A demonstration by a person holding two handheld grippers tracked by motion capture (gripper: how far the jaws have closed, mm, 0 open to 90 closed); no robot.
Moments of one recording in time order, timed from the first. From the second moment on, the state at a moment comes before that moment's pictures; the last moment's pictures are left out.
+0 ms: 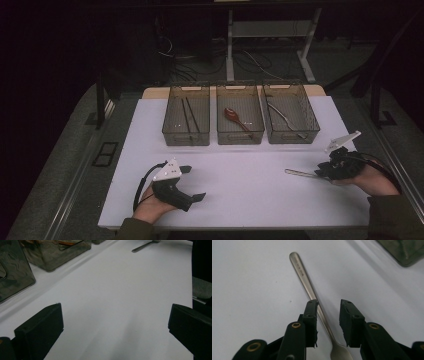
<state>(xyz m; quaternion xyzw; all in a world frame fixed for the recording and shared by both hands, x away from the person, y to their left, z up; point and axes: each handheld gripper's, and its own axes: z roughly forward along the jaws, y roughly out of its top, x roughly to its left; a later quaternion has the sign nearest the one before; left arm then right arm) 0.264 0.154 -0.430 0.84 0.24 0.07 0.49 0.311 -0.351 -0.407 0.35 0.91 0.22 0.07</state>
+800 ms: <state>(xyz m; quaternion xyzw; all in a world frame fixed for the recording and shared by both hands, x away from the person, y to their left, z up) 0.264 0.154 -0.431 0.84 0.24 0.07 0.49 0.324 -0.334 -0.422 0.28 0.95 0.11 0.04</state>
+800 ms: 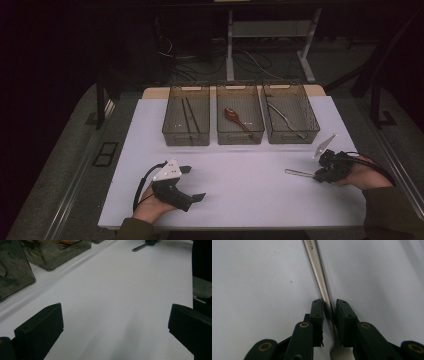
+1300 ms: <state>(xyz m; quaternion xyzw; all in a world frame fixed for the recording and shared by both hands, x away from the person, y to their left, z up) 0.265 0.155 -0.431 0.84 0.24 0.07 0.49 0.323 -0.340 -0.421 0.29 0.95 0.14 0.03</state>
